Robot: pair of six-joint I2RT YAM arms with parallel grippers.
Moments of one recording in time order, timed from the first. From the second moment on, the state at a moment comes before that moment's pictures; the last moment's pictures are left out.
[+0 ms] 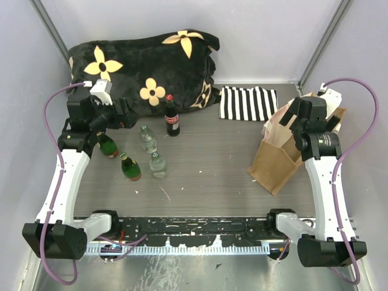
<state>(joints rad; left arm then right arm) -0.05 1.12 1.15 -0.45 0.37 -0.16 -0.01 1.05 1.30 -0.84 0.47 0.40</state>
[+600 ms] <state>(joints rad) -0.16 1.19 1.23 -0.45 0.37 -0.10 -0.01 1.37 1.59 -0.87 0.38 0.42</state>
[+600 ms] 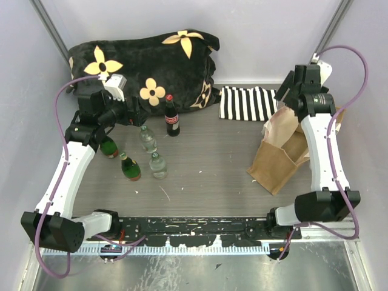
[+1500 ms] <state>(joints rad) -0.16 1.19 1.15 -0.41 0.39 -0.12 0.15 1.60 1.58 -0.98 0.42 0.47</state>
